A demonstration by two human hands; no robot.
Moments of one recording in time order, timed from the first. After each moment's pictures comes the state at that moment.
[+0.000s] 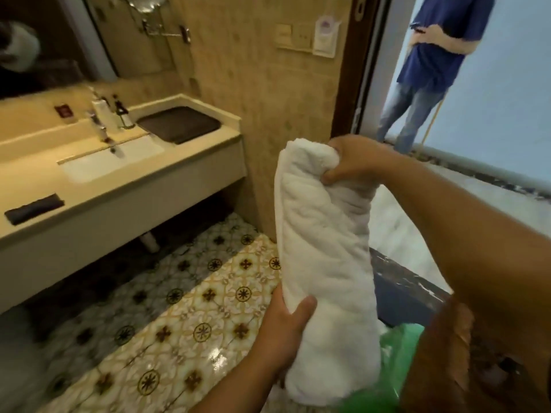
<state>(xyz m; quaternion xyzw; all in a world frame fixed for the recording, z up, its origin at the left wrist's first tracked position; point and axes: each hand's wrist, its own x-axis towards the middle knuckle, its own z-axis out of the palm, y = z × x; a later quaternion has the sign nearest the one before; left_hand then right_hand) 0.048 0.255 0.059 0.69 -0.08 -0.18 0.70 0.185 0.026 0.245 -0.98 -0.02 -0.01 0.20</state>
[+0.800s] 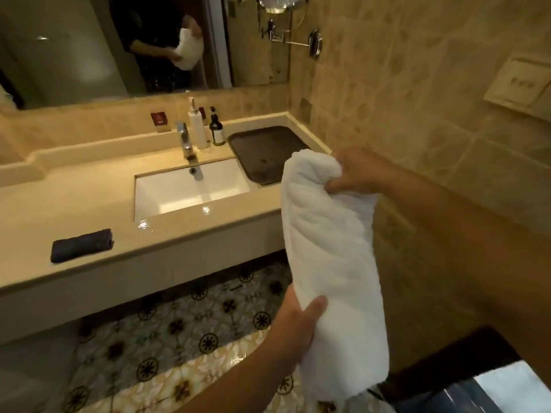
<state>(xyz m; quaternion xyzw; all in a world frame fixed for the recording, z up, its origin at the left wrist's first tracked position) 0.543 0.297 0.042 0.61 0.05 -0.09 0.79 0.754 0.156 0.226 -0.96 -0.23 0.01 0.18</state>
